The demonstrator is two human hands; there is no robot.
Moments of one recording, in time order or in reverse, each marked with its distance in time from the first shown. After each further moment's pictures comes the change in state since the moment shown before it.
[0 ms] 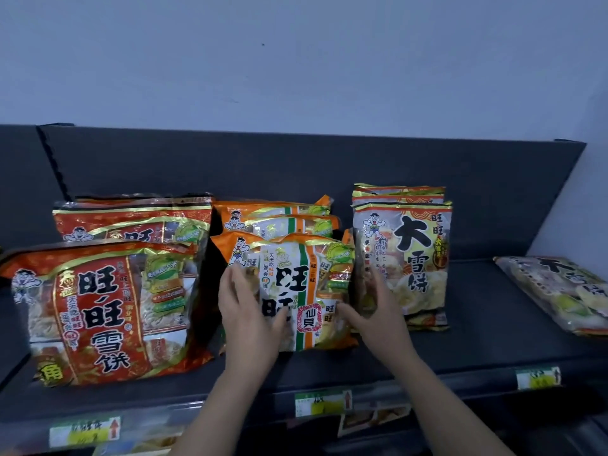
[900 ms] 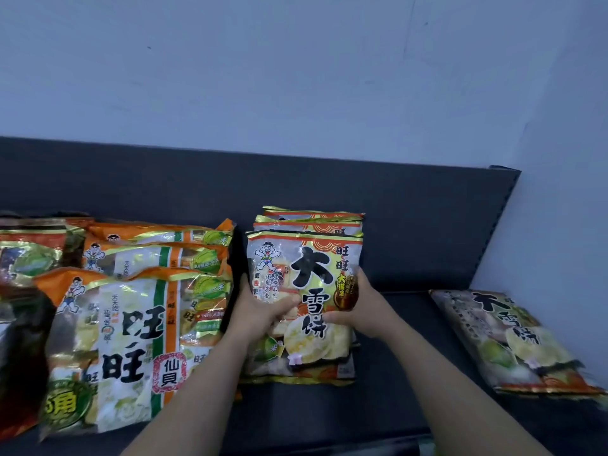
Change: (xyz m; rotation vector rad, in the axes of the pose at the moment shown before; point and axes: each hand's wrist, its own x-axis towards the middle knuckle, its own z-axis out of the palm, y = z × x) left_hand 0.070 0.128 0.176 -0.501 -0.369 -0.431; right_hand 0.132 0.095 -0.165 -0.071 -0.340 0.174
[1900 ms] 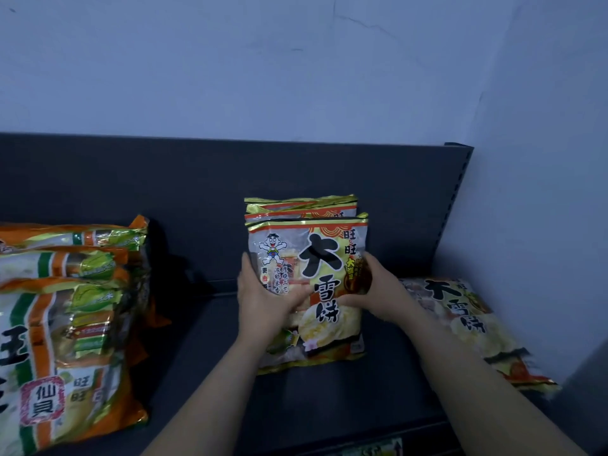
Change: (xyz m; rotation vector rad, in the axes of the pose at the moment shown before) left_hand -0.005 0.032 0.149 0.038 0.145 0.194; right_hand 0.022 0.098 -0.117 -0.070 0.093 0.026
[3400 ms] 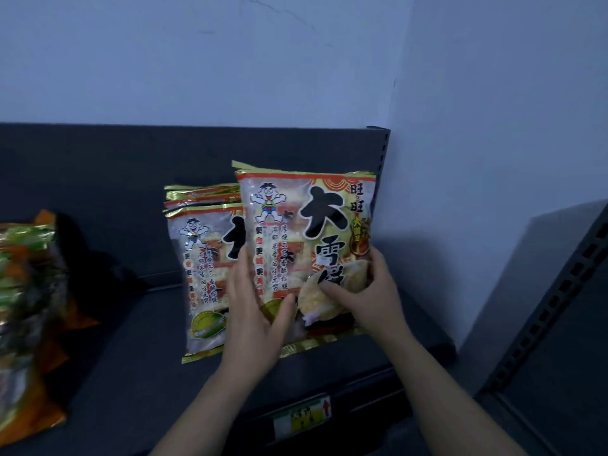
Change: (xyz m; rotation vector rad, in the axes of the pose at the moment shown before) left_hand -0.100 0.037 0.051 0.054 -0.144 0.483; right_hand -0.102 0.052 -0.032 0.361 0.450 -0.112
